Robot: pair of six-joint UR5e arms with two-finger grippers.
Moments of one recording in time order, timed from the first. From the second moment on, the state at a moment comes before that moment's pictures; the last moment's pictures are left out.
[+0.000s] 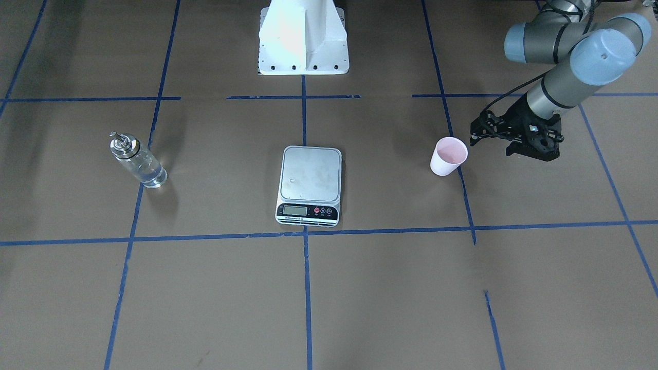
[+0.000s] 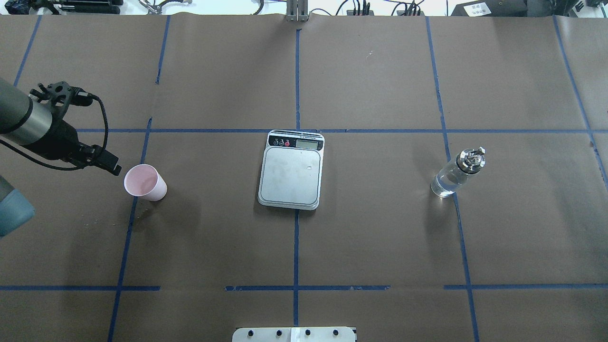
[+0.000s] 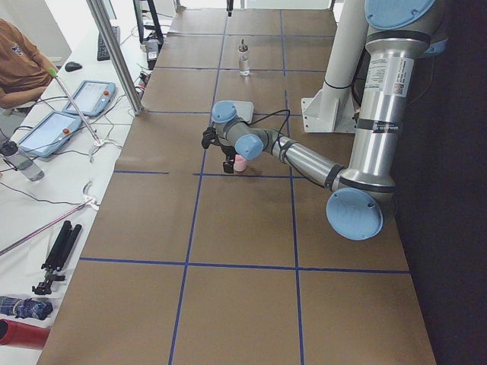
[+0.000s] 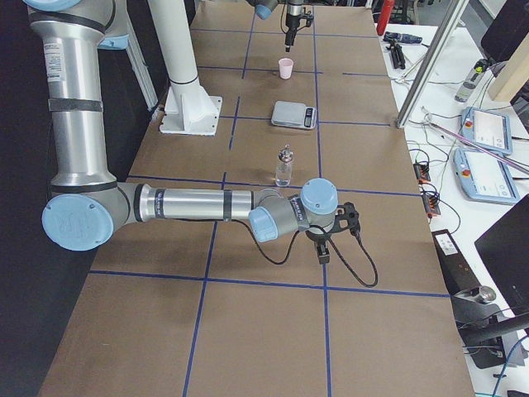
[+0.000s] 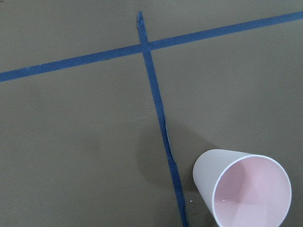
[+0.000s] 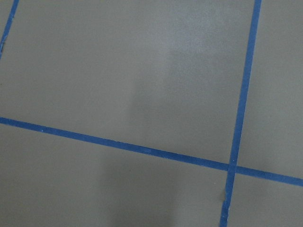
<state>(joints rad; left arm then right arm) -0.90 -1.71 -1.83 -1.84 -2.28 -0.67 1.44 -1.54 1.53 -1.19 2.41 0.18</state>
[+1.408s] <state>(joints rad) -0.82 -1.80 -1.77 -1.83 -2.28 -0.77 1.44 -1.54 1.53 -1.18 2.41 0.18</state>
